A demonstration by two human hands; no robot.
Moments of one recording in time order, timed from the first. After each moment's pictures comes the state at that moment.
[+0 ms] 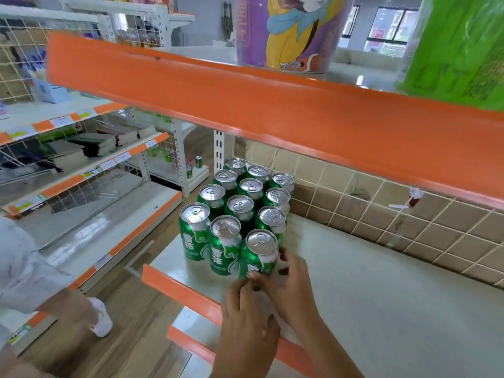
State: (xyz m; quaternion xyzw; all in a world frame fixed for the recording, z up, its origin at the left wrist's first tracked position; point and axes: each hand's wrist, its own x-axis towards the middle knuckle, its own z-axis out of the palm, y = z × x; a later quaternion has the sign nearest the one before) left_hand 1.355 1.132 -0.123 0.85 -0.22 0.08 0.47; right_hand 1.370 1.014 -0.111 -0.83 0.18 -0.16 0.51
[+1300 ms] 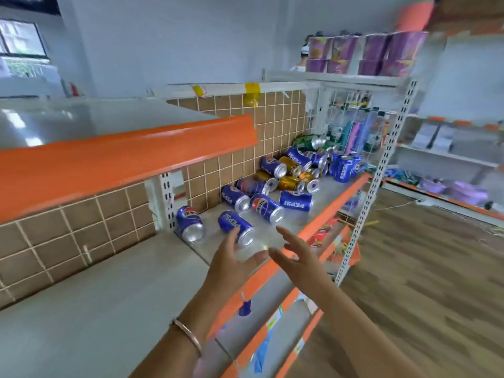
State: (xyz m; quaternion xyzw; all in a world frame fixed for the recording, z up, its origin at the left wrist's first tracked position) left_hand 0.976 0.702 -0.031 0.55 -0.59 -0.39 0.44; right_hand 0.816 0.709 -0.024 -0.63 0.57 -0.41 0.33
